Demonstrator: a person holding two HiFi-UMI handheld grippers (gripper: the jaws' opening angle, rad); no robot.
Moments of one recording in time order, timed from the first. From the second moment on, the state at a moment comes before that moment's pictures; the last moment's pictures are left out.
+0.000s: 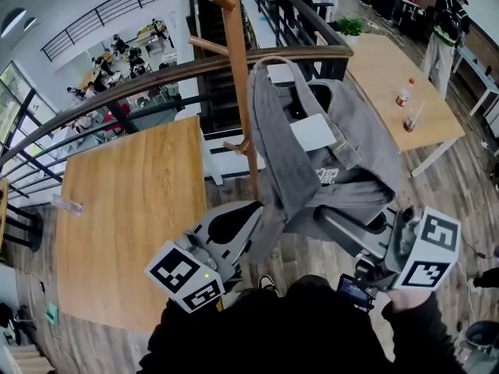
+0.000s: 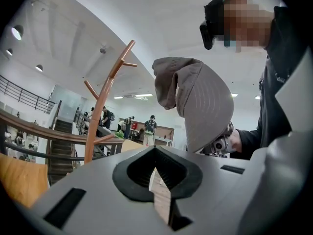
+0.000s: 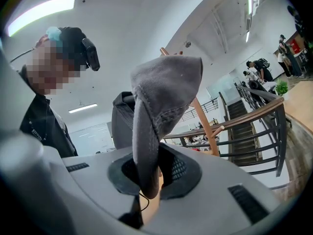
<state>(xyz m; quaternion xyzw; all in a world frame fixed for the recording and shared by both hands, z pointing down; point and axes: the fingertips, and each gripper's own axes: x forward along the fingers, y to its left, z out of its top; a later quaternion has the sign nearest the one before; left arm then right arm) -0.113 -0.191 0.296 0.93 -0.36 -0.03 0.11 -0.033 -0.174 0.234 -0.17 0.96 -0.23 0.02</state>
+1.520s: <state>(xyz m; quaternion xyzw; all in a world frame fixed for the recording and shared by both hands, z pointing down) -0.153 -0.252 0.308 0.88 -0.46 -0.03 0.11 -0.067 -0.255 0.204 -0.07 0.98 -0.19 0.01</state>
